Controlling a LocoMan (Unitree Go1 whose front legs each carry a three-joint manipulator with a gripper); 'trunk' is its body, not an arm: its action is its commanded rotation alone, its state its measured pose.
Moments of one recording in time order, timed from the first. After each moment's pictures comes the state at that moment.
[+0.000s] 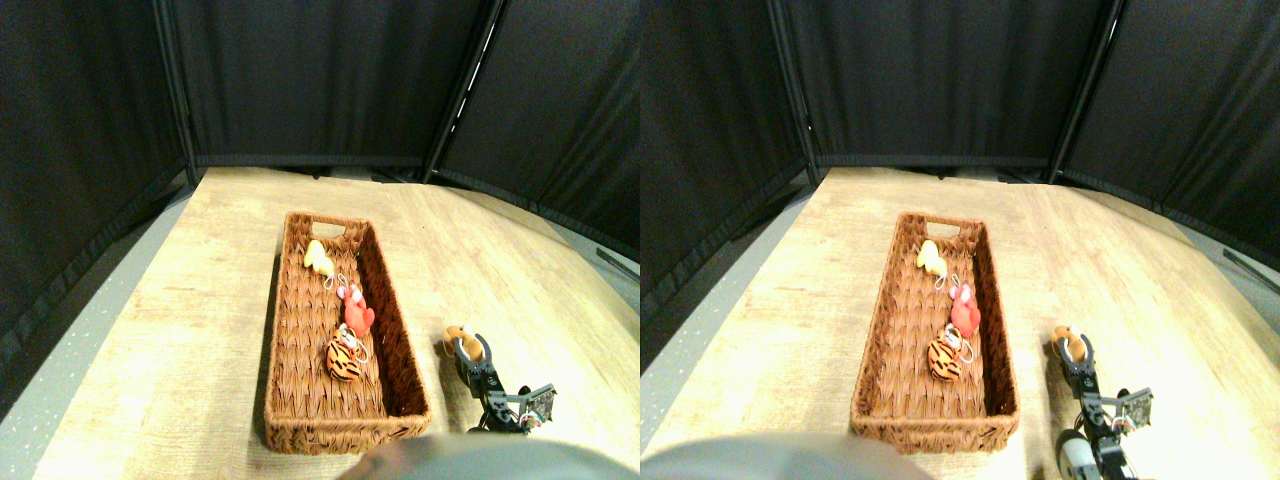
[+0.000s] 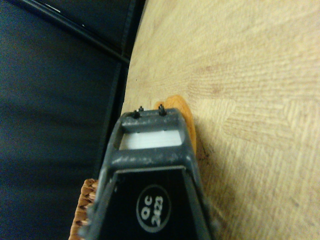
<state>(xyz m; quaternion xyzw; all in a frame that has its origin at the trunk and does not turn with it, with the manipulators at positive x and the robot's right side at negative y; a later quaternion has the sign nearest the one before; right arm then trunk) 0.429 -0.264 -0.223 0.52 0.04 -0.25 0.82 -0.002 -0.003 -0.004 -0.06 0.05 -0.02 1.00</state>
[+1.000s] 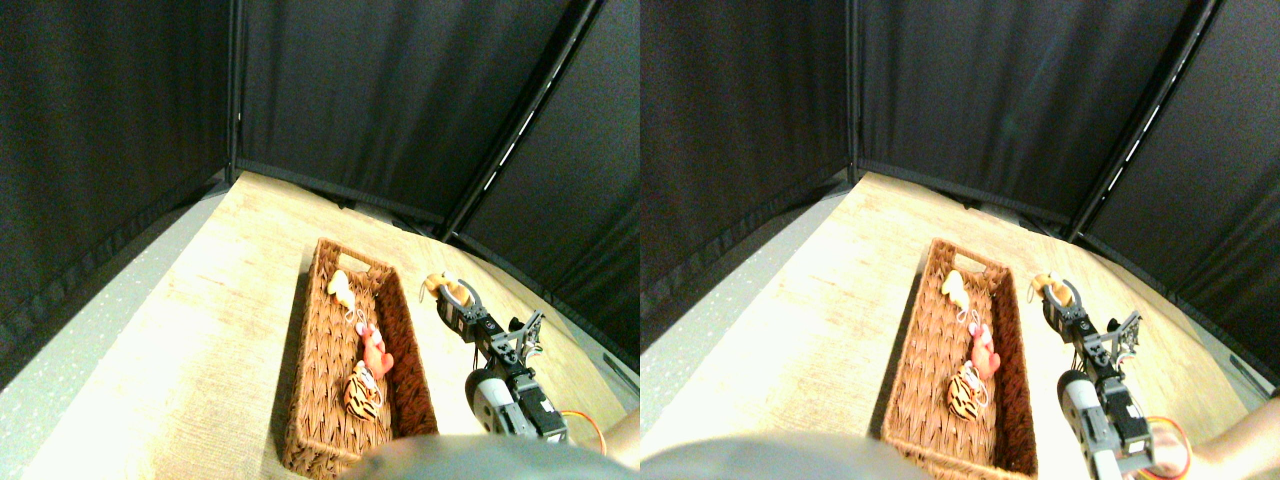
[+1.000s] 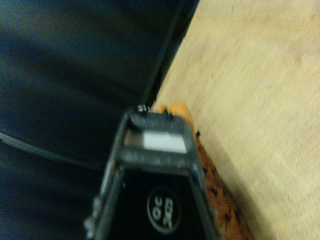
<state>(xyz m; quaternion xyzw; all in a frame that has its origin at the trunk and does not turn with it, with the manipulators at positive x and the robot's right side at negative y) 0.507 -0.167 -0.123 0.54 0.14 -0.02 0.83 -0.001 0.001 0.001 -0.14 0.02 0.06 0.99</state>
